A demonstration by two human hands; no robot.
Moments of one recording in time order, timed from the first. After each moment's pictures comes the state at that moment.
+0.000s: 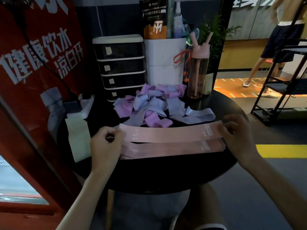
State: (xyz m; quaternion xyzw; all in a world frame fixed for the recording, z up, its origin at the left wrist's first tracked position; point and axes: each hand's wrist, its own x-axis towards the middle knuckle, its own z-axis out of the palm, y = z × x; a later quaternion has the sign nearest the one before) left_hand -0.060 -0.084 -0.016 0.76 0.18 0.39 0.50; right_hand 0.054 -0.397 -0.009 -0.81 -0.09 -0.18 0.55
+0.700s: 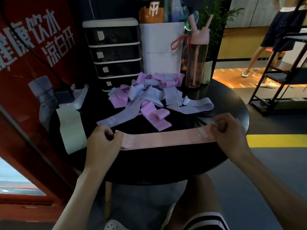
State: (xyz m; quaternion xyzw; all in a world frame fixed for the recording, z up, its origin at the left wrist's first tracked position) left_hand -0.067 -0.088 -0.028 0.84 0.23 0.30 0.39; right_hand 0.055 -0.392 -0.037 -0.87 -0.12 -0.21 0.43
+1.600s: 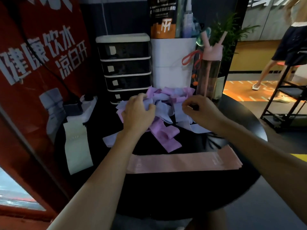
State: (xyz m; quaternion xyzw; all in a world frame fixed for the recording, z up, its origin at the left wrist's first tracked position) left_hand 0.073 -0.095 0.033 0.89 0.15 0.30 0.32; right_hand 0.142 -0.299 0.047 -0.86 -0.32 -0.09 0.38
